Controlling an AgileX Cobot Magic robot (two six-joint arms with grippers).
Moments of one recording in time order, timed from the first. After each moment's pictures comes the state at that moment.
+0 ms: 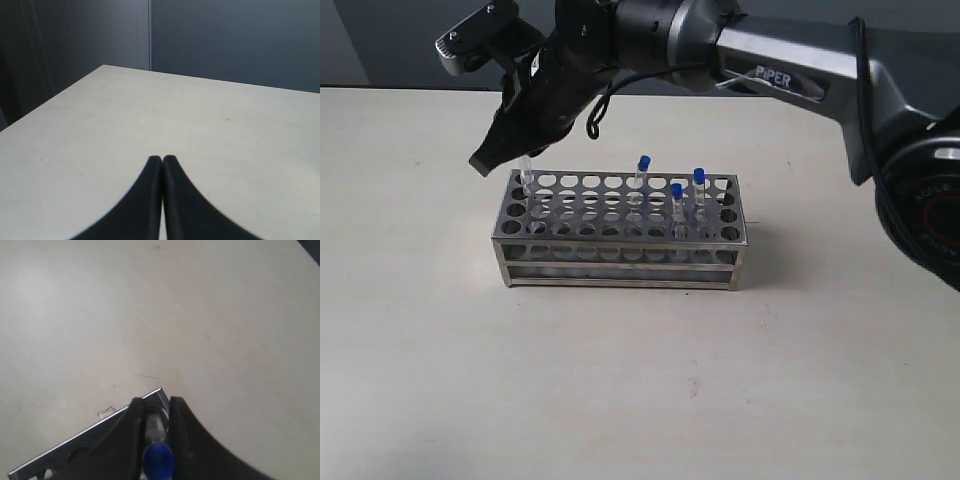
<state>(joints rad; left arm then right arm) 0.29 0.00 0.00 0.47 0.29 -0.51 0.88 2.24 -1.95 0.20 0.69 -0.43</state>
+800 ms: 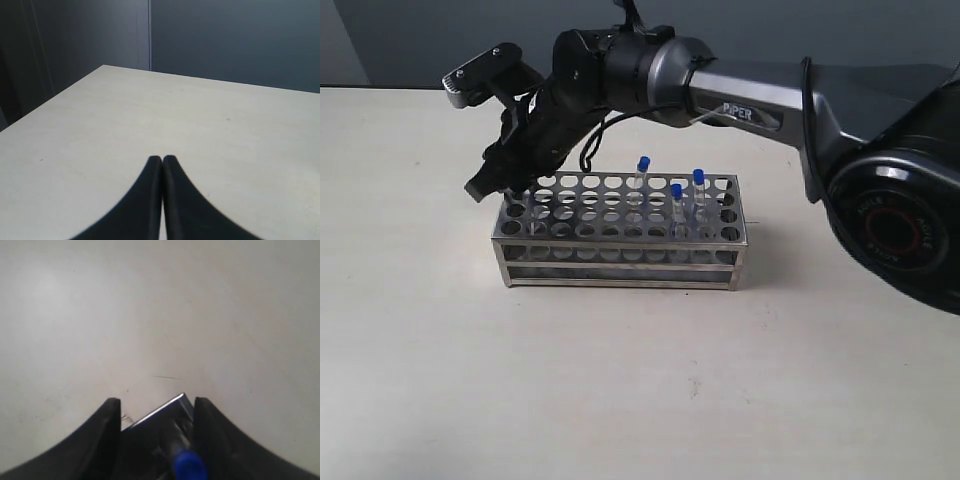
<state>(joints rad) 0.29 0.00 0.00 0.47 0.29 -0.51 0.88 2.32 -1.95 0.29 0.64 -0.43</state>
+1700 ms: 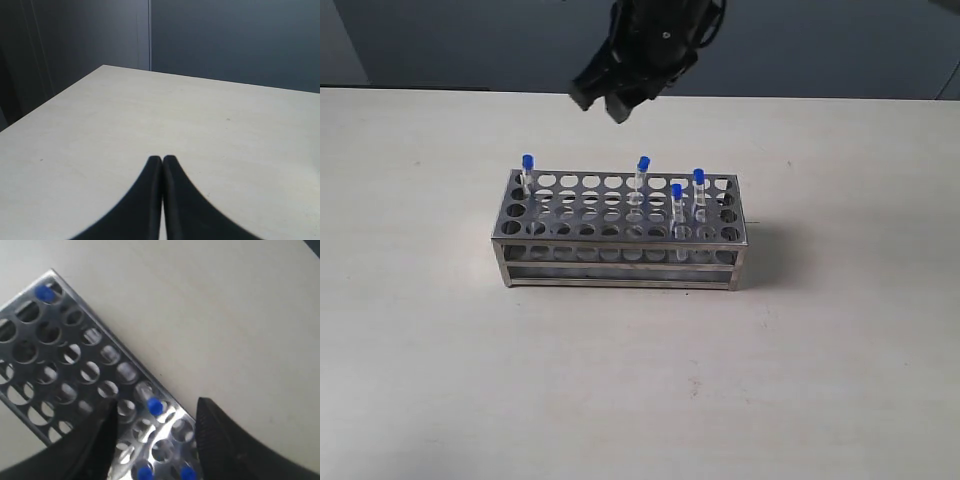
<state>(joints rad) 0.29 0.00 0.00 0.47 0.29 -0.51 0.75 2.04 -1.95 -0.02 1.12 -0.19</state>
